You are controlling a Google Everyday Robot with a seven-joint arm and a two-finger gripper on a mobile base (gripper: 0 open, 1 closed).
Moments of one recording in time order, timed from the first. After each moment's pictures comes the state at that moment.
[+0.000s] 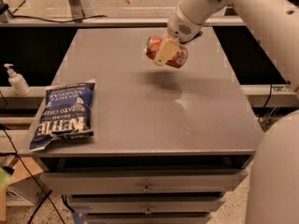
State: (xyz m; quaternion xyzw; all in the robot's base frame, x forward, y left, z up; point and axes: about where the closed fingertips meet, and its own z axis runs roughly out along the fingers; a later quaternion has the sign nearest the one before) arm 0.679 -0.051 0.892 -0.62 0.74 0.11 0.25
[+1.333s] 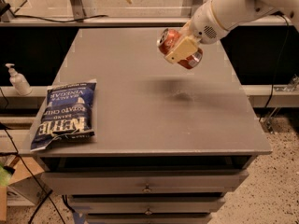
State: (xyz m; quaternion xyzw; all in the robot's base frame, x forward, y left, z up) arm 0.641 -0.088 0.930 -0.56 0.74 0.14 0.35
